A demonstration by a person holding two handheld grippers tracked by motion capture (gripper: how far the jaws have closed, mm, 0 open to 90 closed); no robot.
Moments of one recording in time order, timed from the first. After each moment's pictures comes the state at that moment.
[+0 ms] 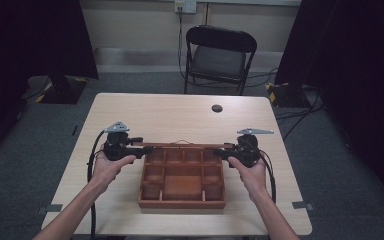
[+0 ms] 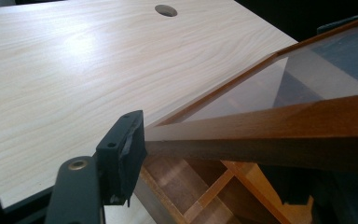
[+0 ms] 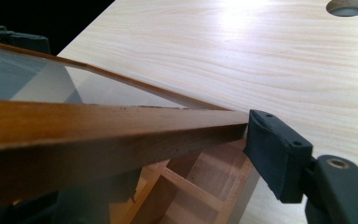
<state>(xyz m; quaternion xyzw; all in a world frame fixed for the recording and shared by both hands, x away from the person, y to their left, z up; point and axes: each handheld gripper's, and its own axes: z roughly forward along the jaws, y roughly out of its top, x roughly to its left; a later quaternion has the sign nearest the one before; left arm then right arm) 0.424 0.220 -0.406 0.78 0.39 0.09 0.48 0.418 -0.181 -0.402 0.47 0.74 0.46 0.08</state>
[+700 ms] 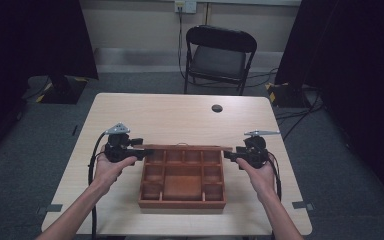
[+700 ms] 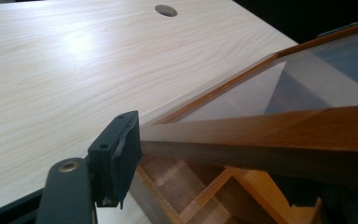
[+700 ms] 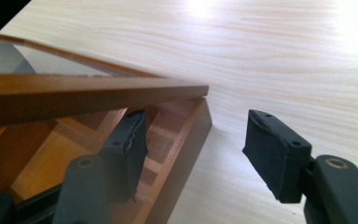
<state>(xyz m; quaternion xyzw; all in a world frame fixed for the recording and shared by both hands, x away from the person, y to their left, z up) 0.421 0.217 -0.409 0.77 0.40 0.09 0.49 0.419 -0.206 -0.407 0.51 0.75 0.40 0.11</state>
